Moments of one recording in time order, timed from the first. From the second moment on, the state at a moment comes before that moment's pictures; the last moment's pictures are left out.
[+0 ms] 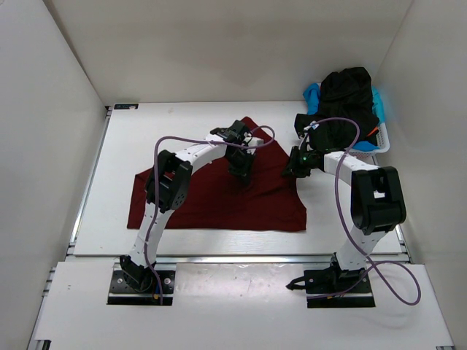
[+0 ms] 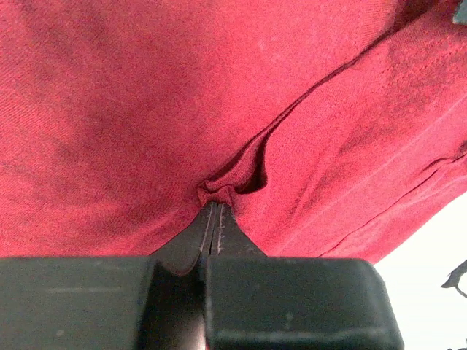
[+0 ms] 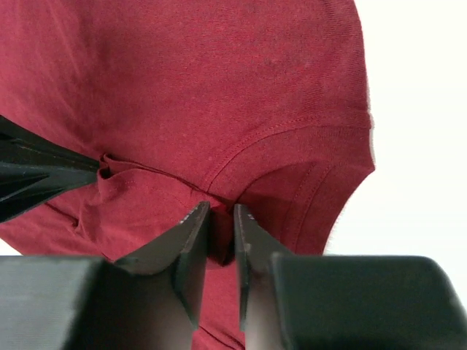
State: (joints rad) left arm -0.62 2.32 1.88 -0.78 0.40 -0.09; right arm 0.14 1.75 1.06 -0.28 -0.41 0.34
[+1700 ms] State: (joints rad) left arm -0.69 2.27 1.82 -0.69 0.25 -0.07; right arm 0.15 1.80 1.09 -0.24 -0.48 0.31
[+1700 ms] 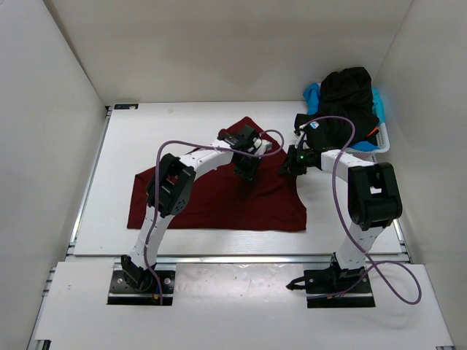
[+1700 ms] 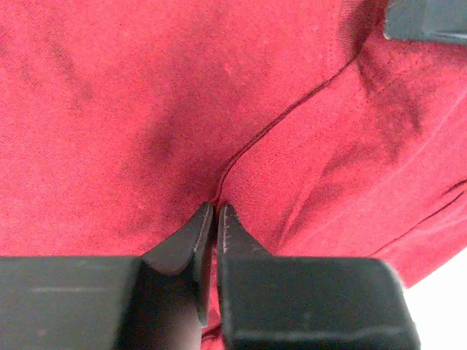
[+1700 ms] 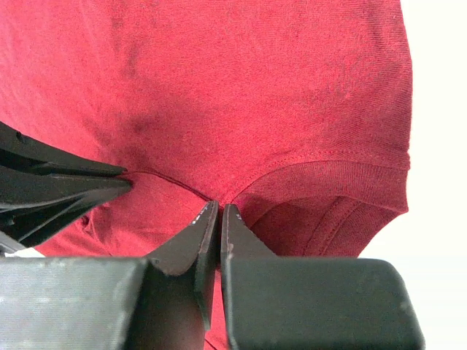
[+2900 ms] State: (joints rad) left arm -0.67 2.18 1.69 -0.67 0.11 -0.14; right arm 0.14 1.81 1.09 -0.15 -0.43 0.28
